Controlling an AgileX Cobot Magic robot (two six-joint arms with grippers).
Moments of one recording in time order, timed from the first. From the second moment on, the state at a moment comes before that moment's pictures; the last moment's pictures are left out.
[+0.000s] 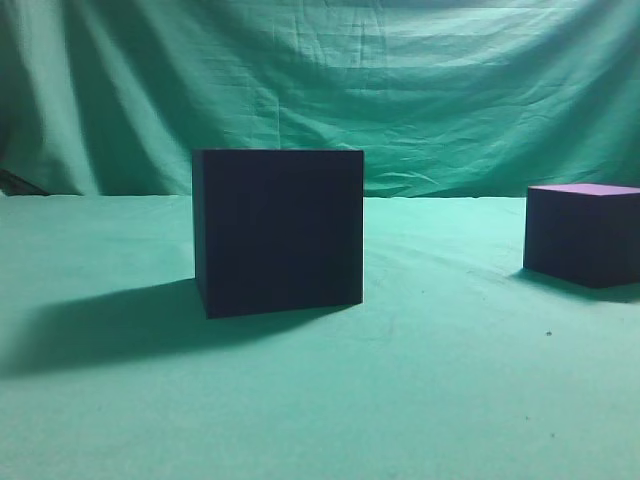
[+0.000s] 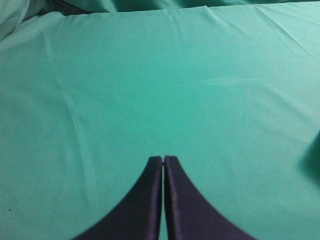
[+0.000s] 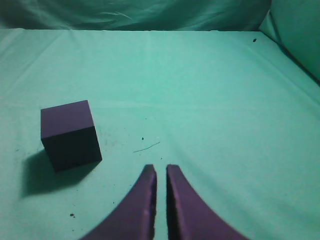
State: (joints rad) left arm -0.11 -0.02 0.02 0.09 0.36 -0.03; right arm 0.11 -0.01 0.03 -0.15 0.38 0.14
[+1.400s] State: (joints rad) left arm -0.11 -0.02 0.02 0.09 0.36 -0.03; right arm 0.11 -0.01 0.03 -0.13 -0.07 0.15
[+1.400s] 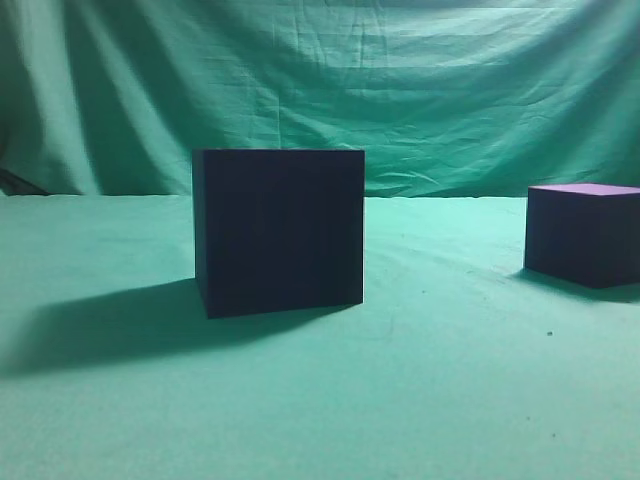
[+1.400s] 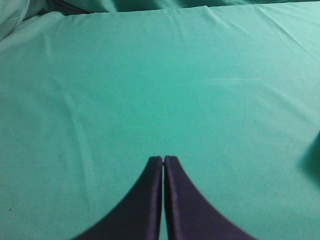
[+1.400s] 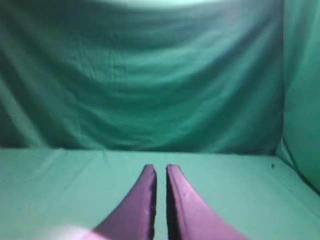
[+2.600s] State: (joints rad) left arm -0.11 -0.02 0.02 0.09 0.36 -0.03; right arm 0.29 1.30 -0.92 0.14 0.88 -0.21
